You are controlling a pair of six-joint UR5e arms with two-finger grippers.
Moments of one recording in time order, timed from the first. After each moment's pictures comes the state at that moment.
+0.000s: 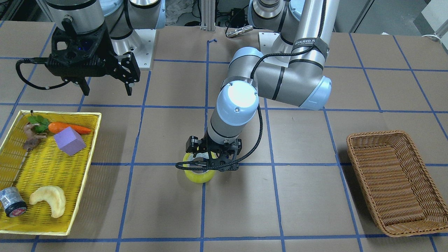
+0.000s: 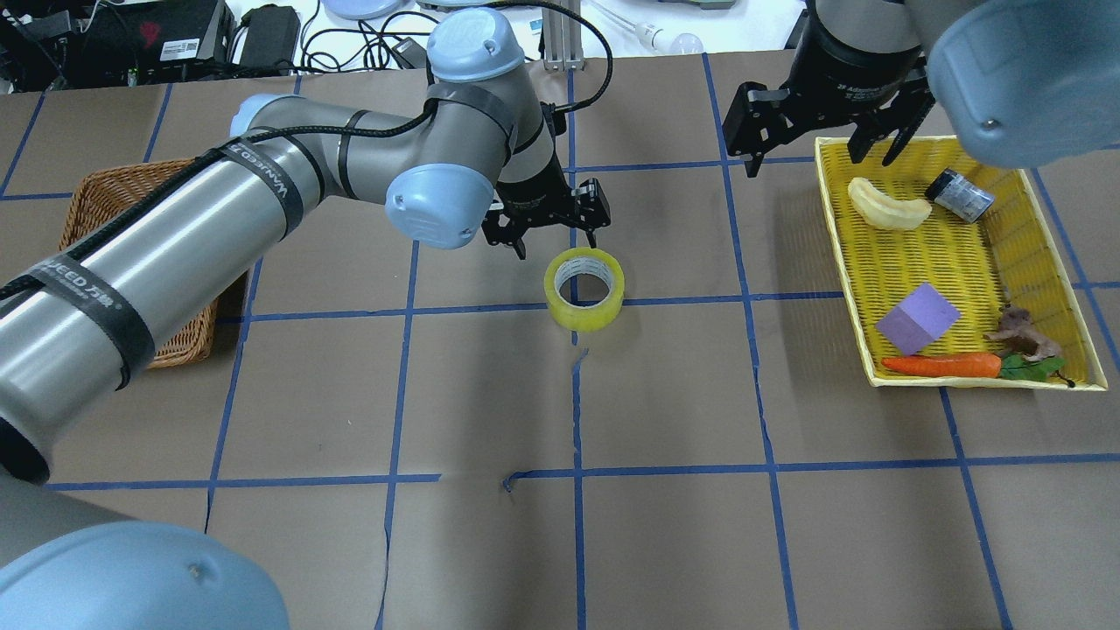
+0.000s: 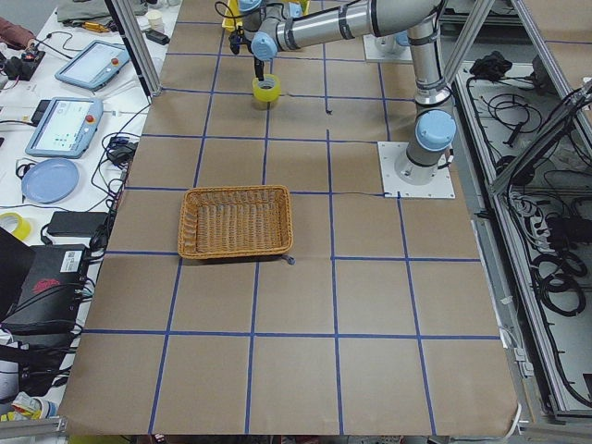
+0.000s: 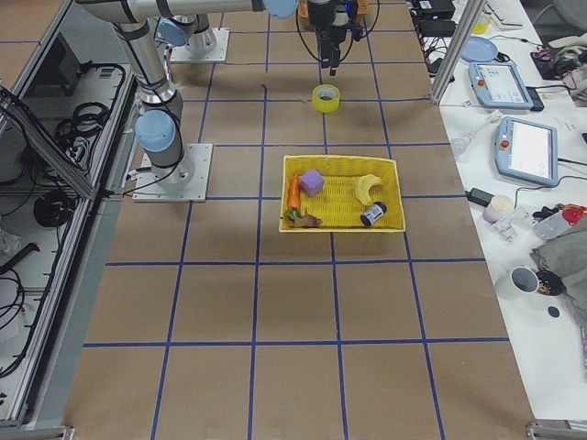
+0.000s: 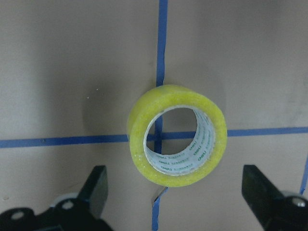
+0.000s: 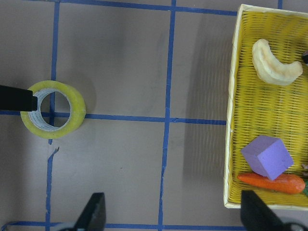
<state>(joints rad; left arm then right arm) -1.86 -2.05 -1.55 -1.11 1.39 -0.32 1.65 -1.56 1.53 -1.66 -1.63 0.01</state>
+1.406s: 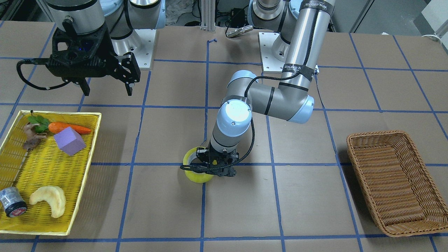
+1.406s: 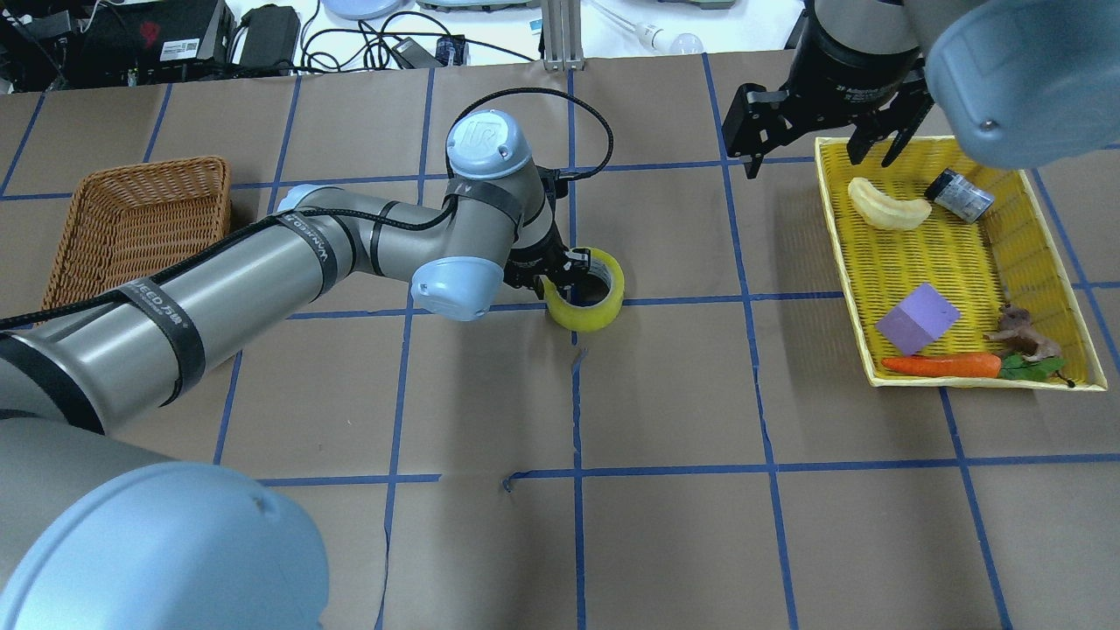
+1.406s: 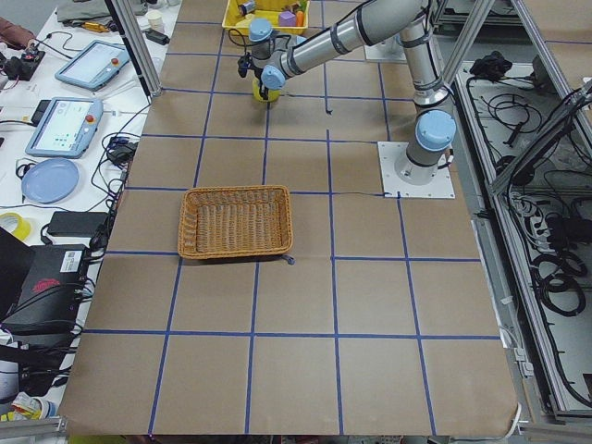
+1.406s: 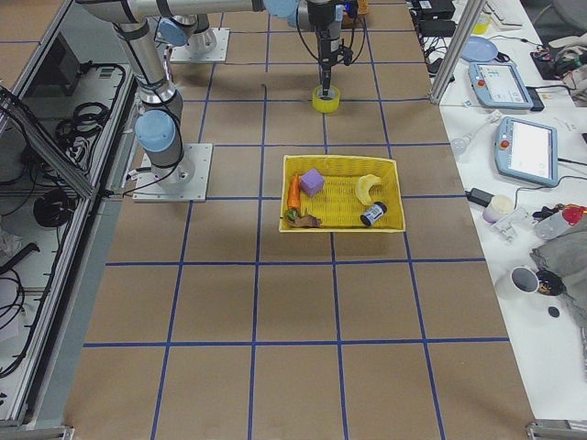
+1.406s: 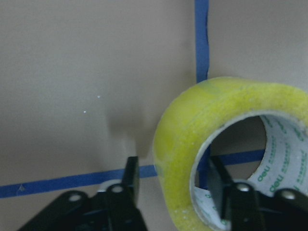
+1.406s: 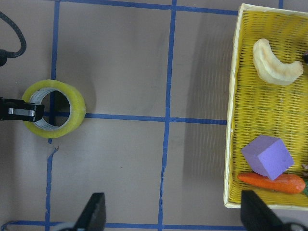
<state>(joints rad) -1.86 -2.12 -1.69 -0.86 1.44 -0.22 1.65 -1.56 1.53 -1.66 -1.63 0.01</state>
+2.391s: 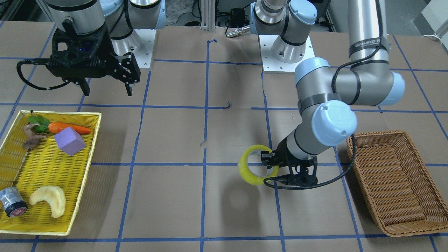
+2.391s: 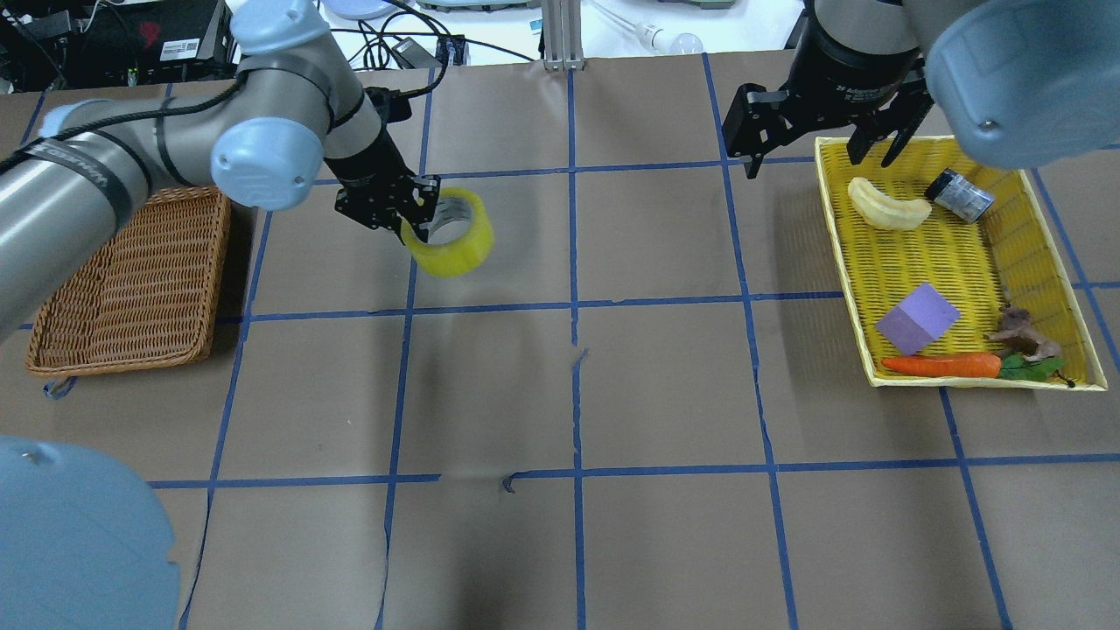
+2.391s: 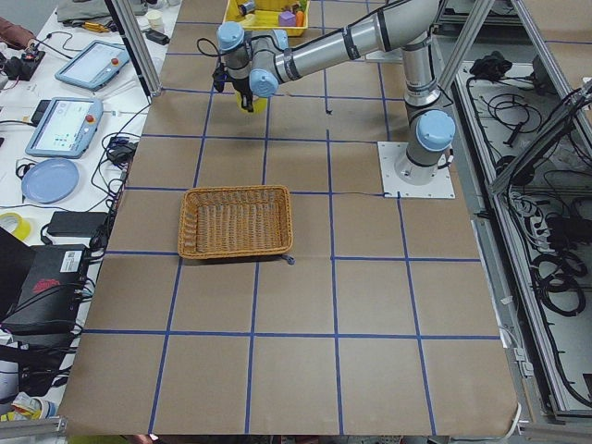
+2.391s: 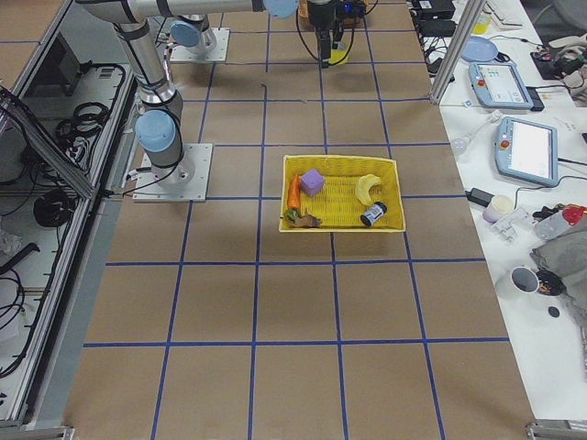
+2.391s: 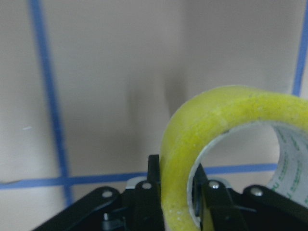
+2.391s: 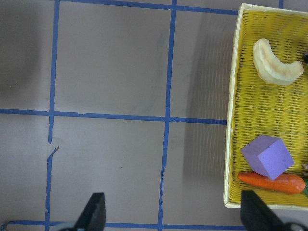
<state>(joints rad) -1.53 -1.96 -1.56 -1.30 1.44 0.02 1.65 -1.56 1.53 -1.66 -1.63 0.01</state>
